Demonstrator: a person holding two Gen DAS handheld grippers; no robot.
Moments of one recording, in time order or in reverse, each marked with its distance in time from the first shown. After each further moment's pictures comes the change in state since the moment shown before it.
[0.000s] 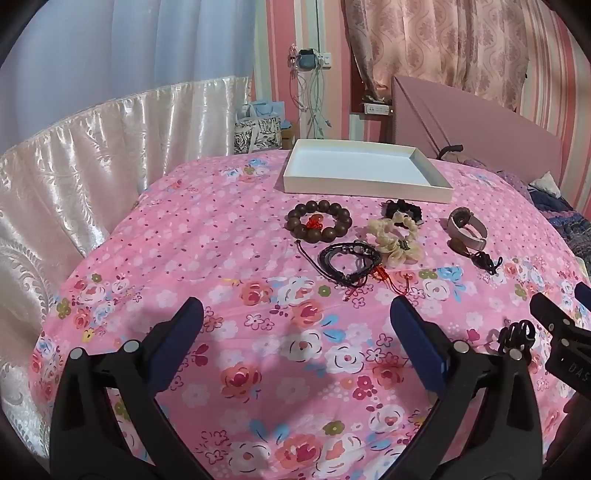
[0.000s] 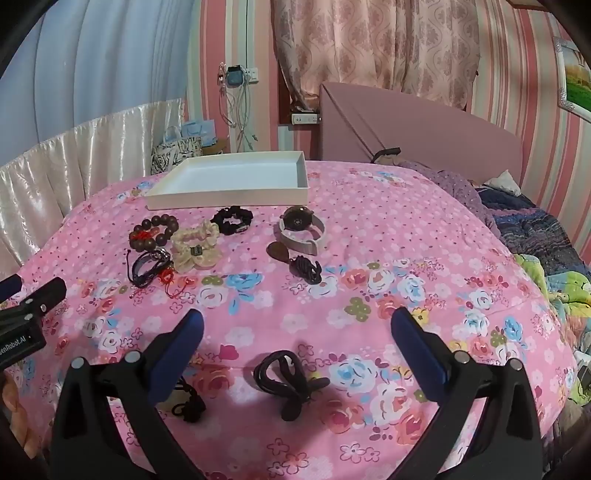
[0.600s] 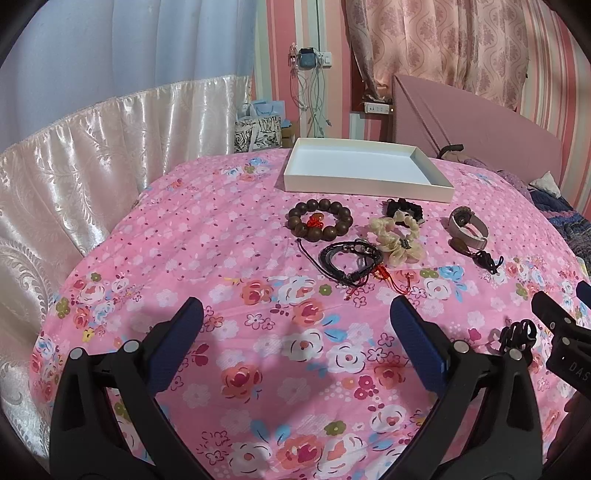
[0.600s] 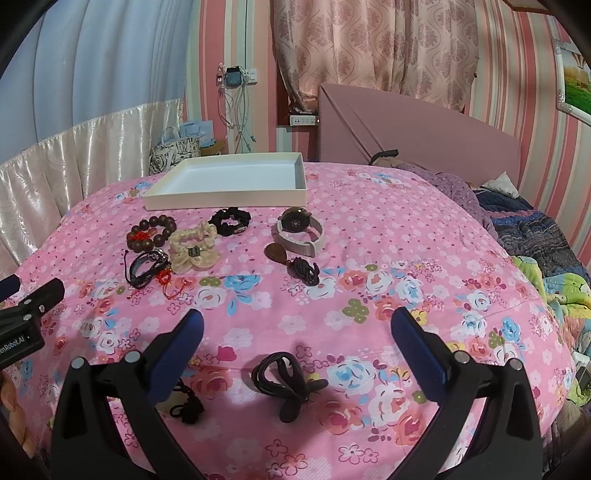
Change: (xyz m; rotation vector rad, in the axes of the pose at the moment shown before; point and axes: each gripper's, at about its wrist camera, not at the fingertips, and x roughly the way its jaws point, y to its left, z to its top) left arm 0.003 0.000 0.001 0.003 0.004 0.002; right arm 0.006 0.004 -0.002 -0.004 0.000 -0.021
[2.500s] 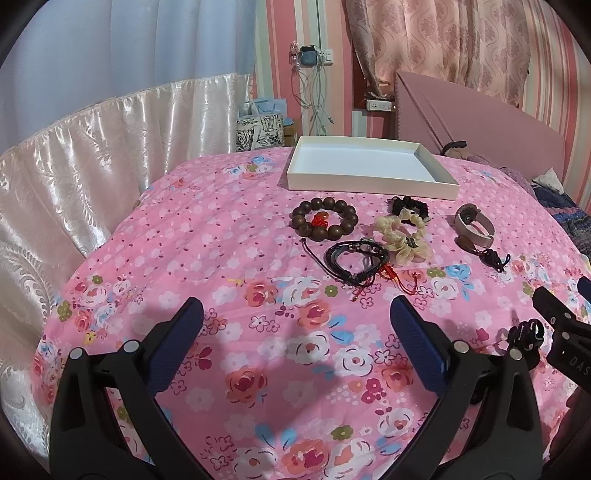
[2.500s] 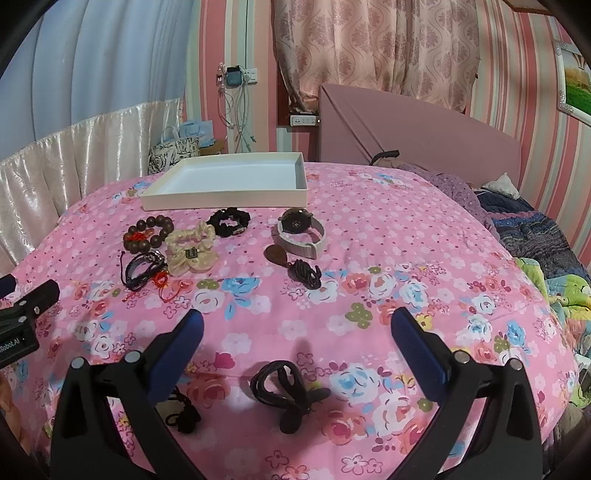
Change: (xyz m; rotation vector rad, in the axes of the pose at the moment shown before) left arm 0.006 0.005 0.001 0.008 0.010 0.011; right arm 0.010 0.003 -0.001 0.002 -0.002 0.000
